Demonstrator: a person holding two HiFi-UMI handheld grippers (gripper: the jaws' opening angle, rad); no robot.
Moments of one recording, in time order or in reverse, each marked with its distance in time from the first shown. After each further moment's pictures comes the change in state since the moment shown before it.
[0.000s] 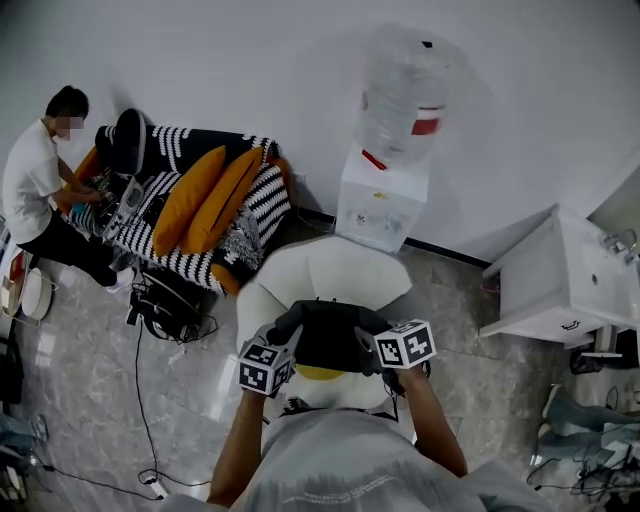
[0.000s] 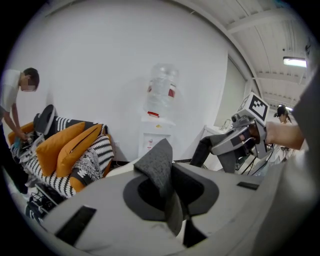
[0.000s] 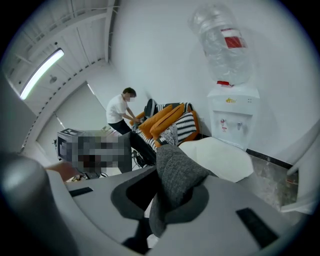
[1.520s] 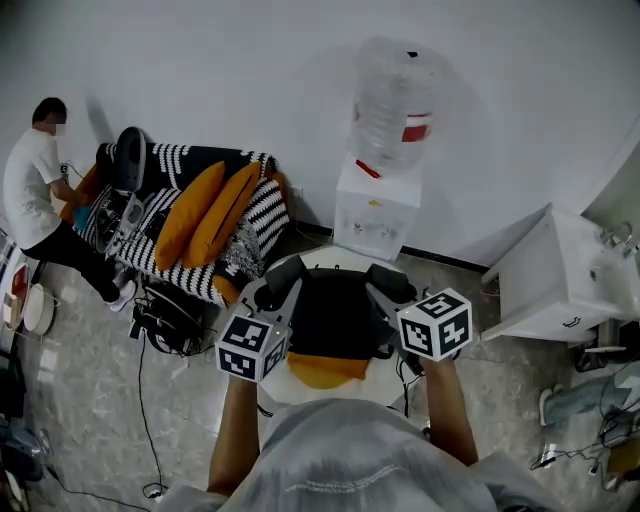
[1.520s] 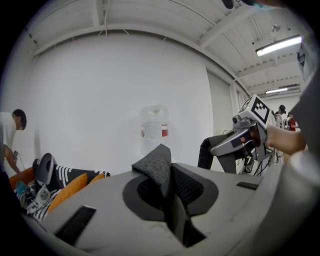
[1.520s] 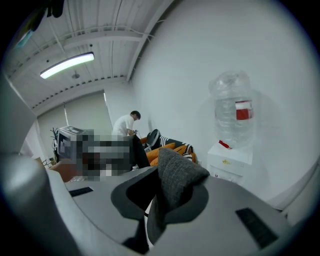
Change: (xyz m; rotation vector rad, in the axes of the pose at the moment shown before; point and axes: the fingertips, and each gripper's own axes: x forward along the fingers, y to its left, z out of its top) left arm -0.067 -0.024 0.182 0.256 -0.286 0.043; right arm -0.118 0.050 0.137 -0.227 -0.352 -0.065
